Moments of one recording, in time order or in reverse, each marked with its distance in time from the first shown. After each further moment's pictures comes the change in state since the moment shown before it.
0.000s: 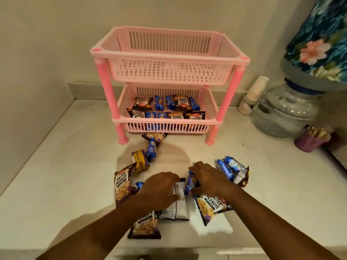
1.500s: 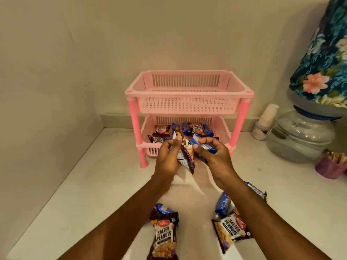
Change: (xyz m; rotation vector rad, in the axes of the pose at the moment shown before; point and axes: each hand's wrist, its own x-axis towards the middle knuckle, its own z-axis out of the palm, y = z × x) left_hand 0.001 0.060 -0.137 -1.441 0.654 -0.166; right_hand -0.013 -0.082 -0.120 1.570 0.673 -0.091
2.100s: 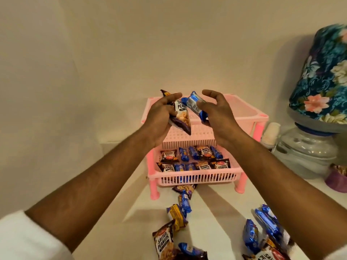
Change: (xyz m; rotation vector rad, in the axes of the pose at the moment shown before) left_hand 0.118 0.187 -0.048 -0.013 -0.223 0.106; right_hand 0.098 -0.136 0.128 -0.112 0.094 -0.191
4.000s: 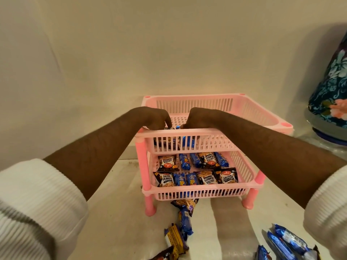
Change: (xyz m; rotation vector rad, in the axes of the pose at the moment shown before) left_hand 0.159 -0.018 -0.045 1.744 -0.566 -0.260; right_hand 0.156 0.053 0.033 -1.310 -0.575 0.184
